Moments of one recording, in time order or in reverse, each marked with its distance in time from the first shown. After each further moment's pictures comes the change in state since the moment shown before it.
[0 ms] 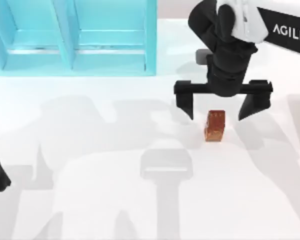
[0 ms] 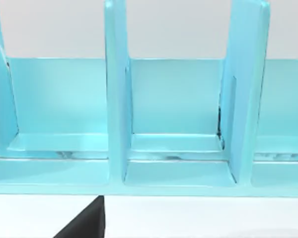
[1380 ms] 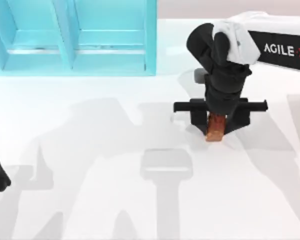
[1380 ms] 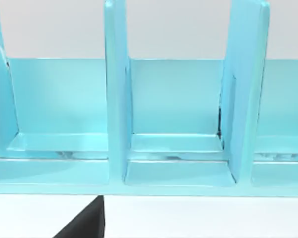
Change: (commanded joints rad) left arm 0.000 0.000 0.000 0.000 0.000 0.000; right arm 0.003 0.028 -0.121 0.141 0.000 0.003
